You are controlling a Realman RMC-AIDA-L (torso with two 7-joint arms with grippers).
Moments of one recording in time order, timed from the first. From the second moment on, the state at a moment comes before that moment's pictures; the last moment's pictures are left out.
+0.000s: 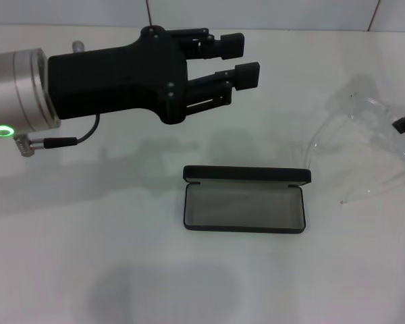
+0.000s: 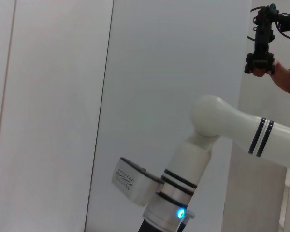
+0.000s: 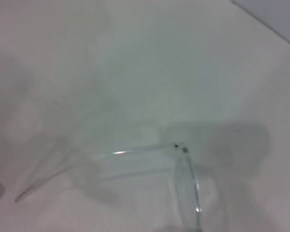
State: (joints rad) left arm -0.29 -2.09 1.27 1.31 1.39 1.50 -1.73; right arm 0.77 2.01 -0.99 -1.14 -2.80 -1.48 2.27
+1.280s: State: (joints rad) left arm -0.31 -2.09 1.24 1.25 1.39 1.50 -1.71; right arm 0.79 2.01 -1.01 -0.94 -2.77 -1.33 2.21
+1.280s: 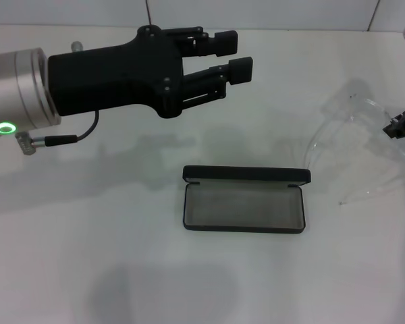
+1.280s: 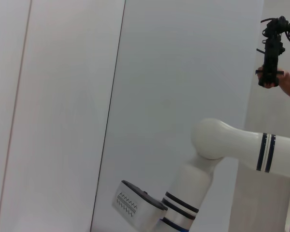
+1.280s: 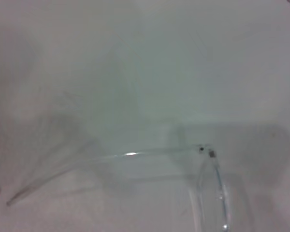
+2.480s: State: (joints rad) left arm -0.31 -2.09 1.23 1.24 1.35 1.60 -1.69; right arm 0.38 2.01 -0.87 -1.55 -1.98 -1.45 1.99
